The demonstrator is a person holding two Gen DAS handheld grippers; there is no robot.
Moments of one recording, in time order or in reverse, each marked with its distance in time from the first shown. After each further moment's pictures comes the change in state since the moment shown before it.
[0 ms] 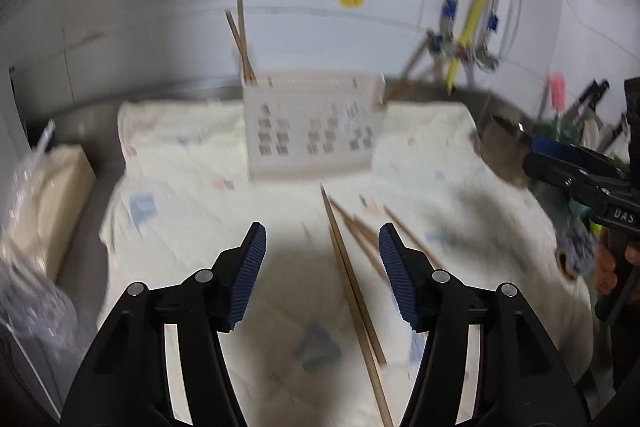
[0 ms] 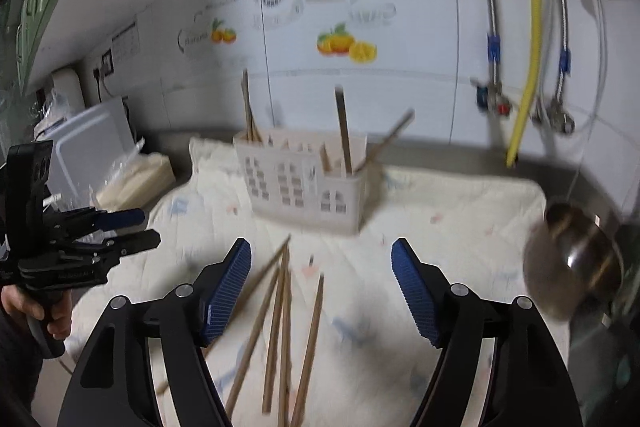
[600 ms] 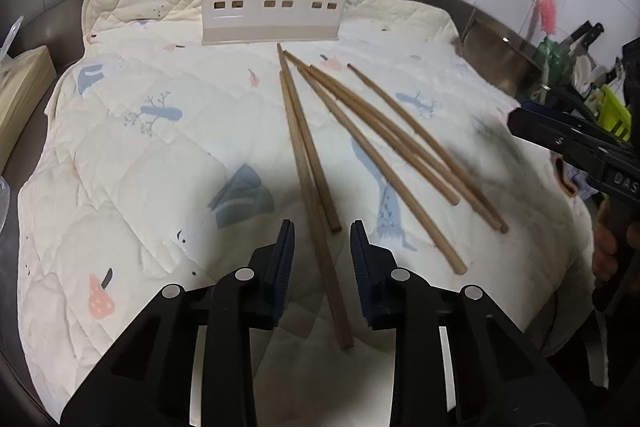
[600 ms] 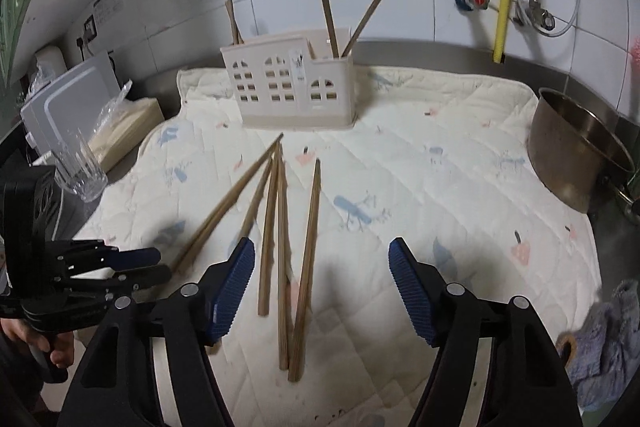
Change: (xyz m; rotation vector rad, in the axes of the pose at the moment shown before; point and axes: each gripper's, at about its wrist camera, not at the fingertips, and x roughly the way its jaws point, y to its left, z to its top) left arm 0.035 -0.028 -0.098 -0.020 0.223 -0.060; right arm 0.007 0.003 -0.093 0.073 0.156 -0.030
